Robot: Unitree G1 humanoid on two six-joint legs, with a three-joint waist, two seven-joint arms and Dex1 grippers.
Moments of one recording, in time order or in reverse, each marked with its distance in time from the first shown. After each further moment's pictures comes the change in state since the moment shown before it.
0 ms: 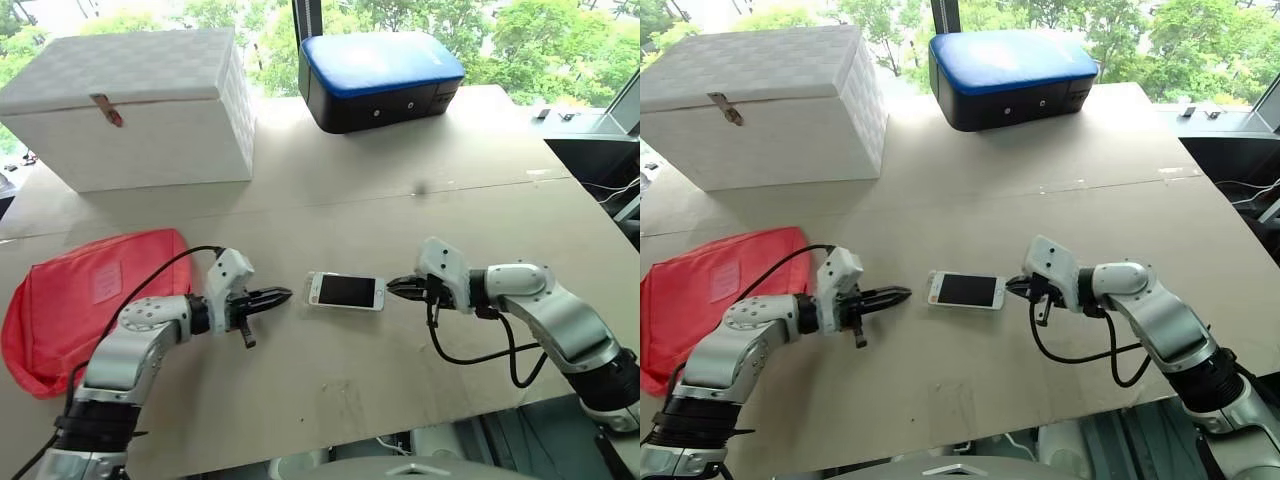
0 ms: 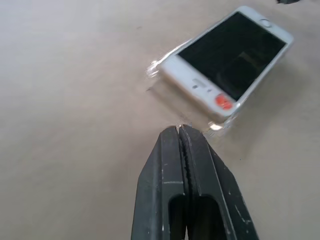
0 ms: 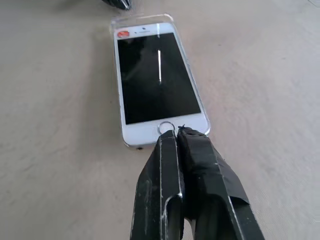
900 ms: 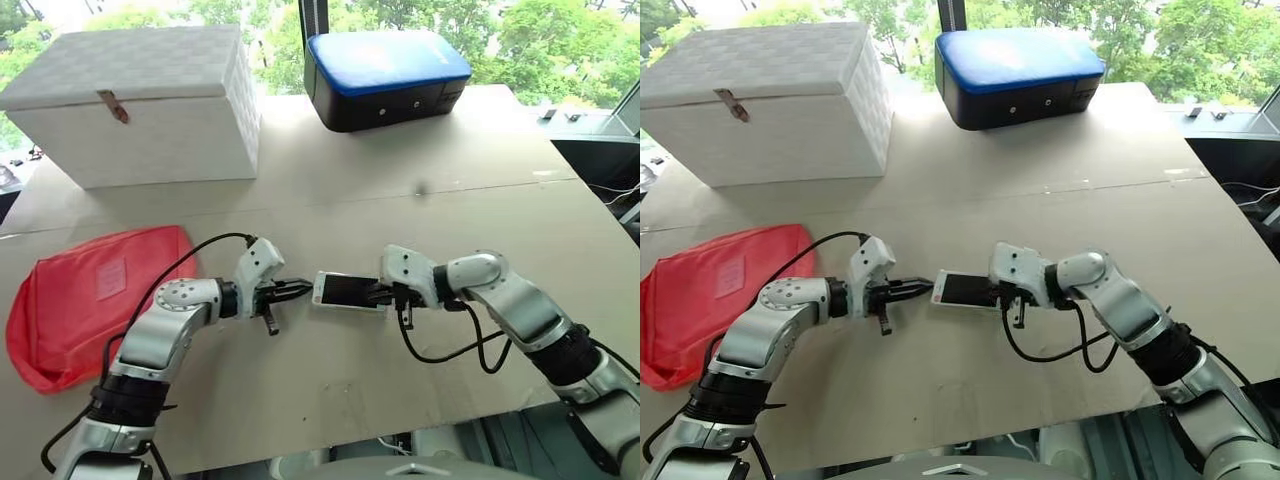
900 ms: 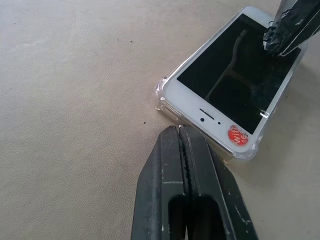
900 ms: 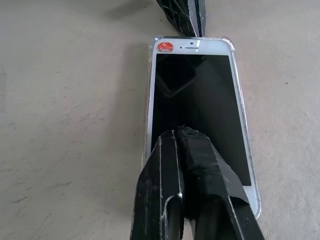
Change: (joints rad) left arm -0.145 -0.072 -0.137 -0.024 0.098 0.056 0.025; right arm -0.174 0.112 0.192 0.196 -0.120 -0.123 0.115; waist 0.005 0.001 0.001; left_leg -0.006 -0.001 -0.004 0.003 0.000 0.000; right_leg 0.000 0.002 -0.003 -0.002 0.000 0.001
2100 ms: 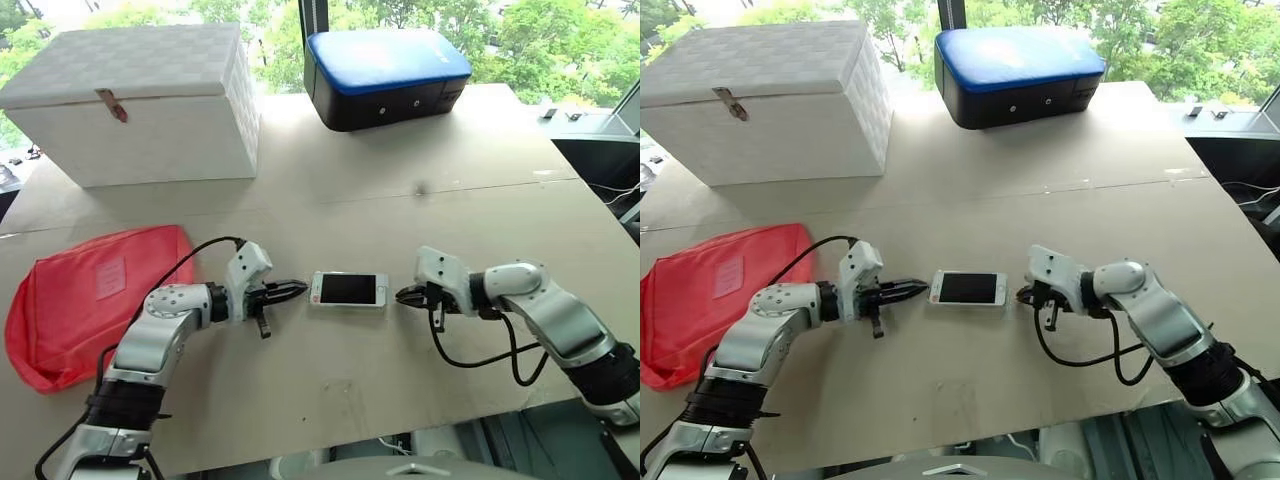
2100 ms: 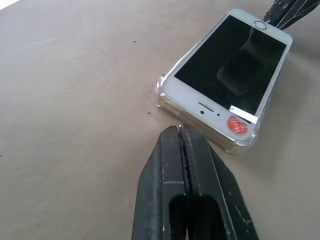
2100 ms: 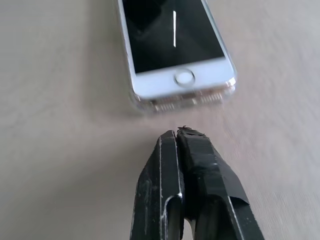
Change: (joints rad) left arm 0.025 -0.009 0.064 0.114 -0.032 -0.153 -0.068; right arm 0.162 -0.166 -0.170 -0.115 0.031 0.116 -0.040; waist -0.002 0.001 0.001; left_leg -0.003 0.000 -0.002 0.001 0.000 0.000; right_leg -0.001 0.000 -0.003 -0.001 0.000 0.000
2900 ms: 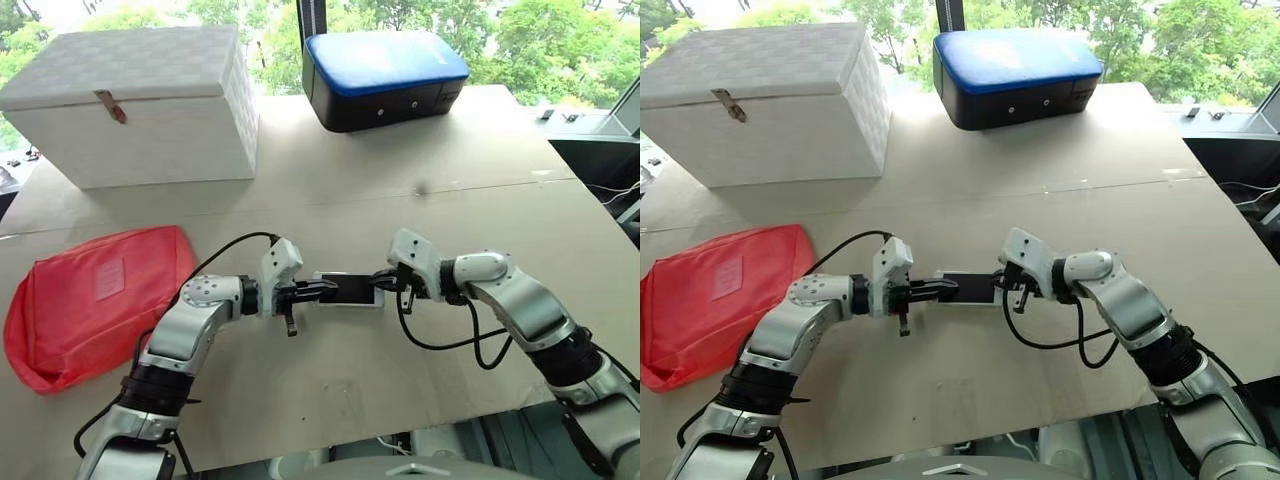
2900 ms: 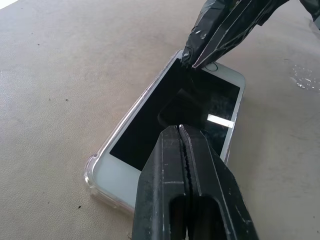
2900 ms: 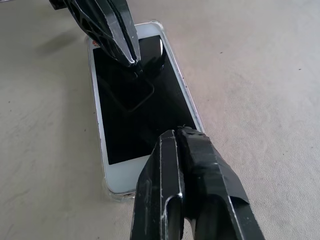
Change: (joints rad) left arm -0.084 -0.075 -0.131 -0.041 0.017 0.058 -0.011; right arm -0.149 0.196 0.095 0.109 -0.004 0.061 -0.087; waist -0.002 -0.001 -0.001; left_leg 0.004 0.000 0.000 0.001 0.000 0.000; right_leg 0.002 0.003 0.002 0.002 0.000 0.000
